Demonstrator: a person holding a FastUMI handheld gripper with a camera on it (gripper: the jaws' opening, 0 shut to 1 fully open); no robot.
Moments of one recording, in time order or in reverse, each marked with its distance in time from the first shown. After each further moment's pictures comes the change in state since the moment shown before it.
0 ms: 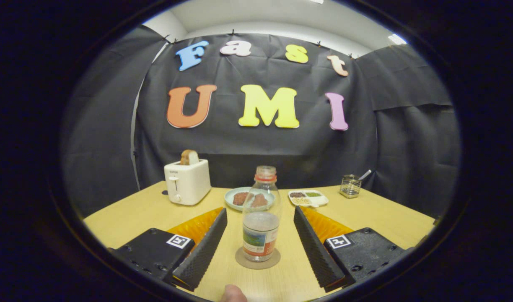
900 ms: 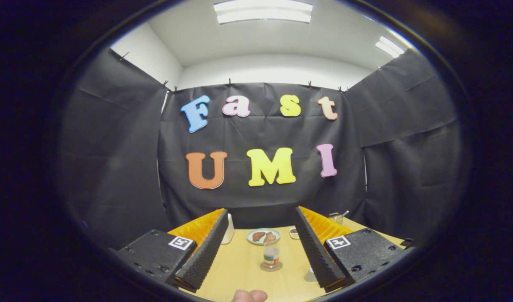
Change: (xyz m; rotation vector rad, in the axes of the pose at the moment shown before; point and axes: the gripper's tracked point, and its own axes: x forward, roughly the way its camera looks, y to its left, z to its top) arm -0.230 0.002 0.229 0.092 -0.172 0.052
